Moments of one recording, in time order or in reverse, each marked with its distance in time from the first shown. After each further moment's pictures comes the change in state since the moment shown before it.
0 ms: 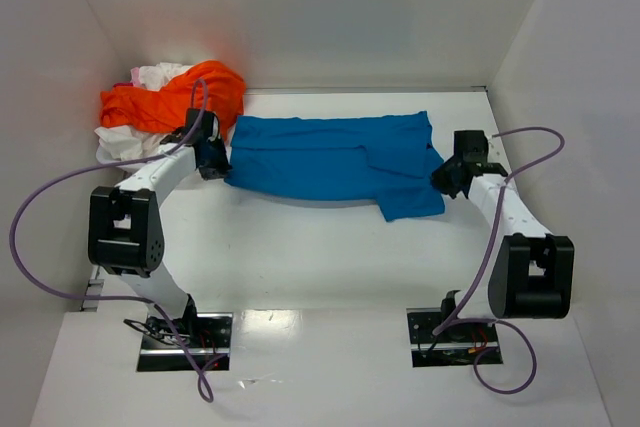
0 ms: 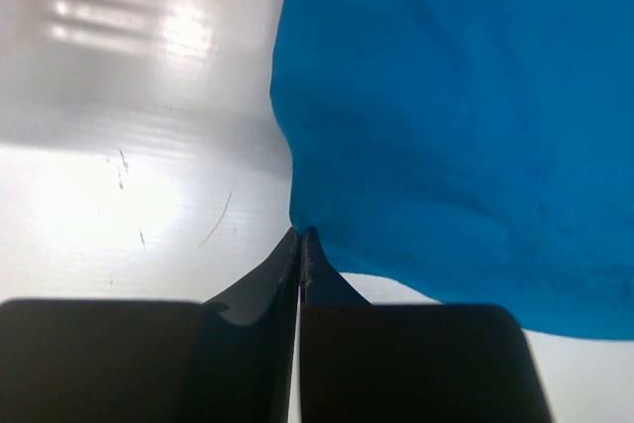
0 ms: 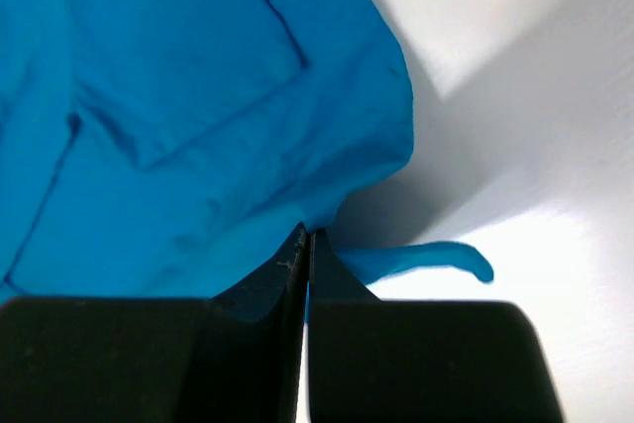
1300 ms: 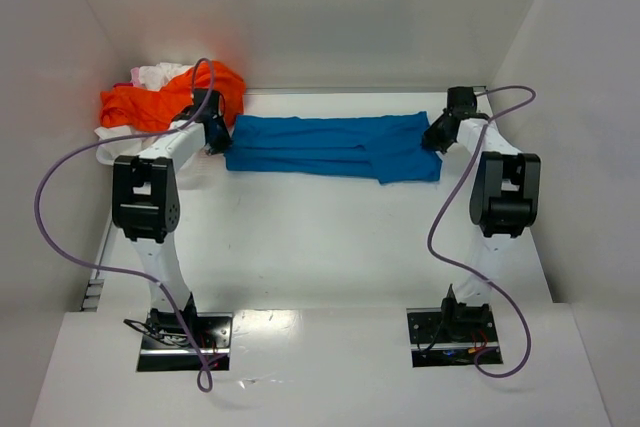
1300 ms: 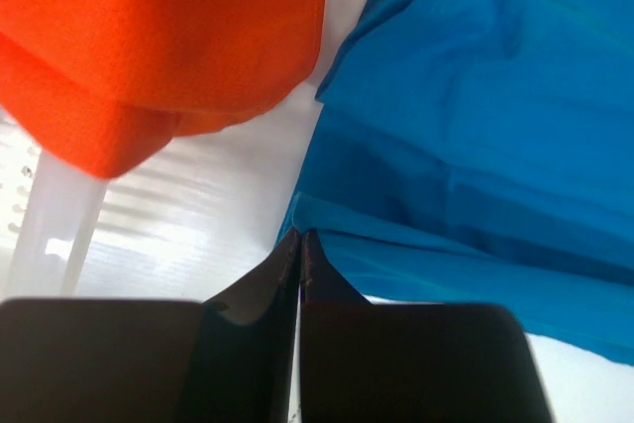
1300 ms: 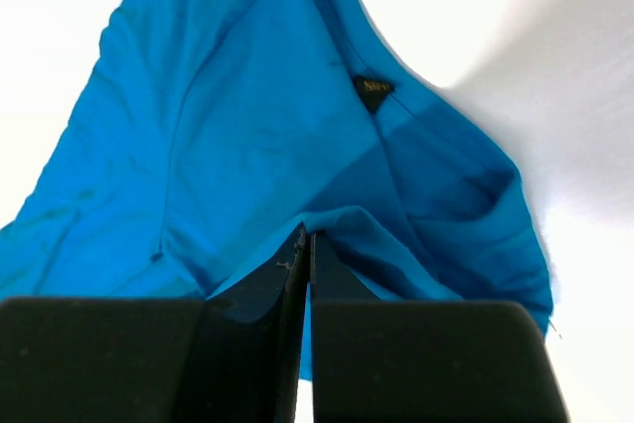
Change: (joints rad) left arm 0.019 0.286 0.311 0.063 -0.124 -0.034; right arm -0.042 0.600 0.563 0.039 -0.134 -0.094
